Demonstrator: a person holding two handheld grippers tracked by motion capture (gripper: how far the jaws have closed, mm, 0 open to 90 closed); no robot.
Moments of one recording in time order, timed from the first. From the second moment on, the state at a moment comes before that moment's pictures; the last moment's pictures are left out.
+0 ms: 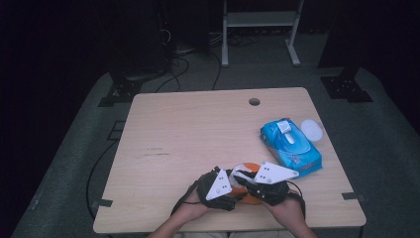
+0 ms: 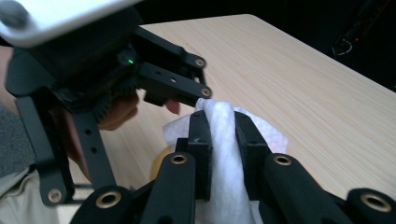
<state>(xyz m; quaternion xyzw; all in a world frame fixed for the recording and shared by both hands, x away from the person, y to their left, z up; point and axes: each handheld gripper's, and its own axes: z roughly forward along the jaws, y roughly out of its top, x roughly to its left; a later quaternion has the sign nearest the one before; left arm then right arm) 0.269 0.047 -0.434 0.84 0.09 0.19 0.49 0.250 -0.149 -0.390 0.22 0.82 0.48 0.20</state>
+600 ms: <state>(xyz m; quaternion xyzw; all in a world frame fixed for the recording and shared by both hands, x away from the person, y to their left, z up) 0.280 0.057 -0.434 0.84 0.12 0.15 0.51 0.253 -0.166 -0.392 0.24 0.81 0.49 0.19</state>
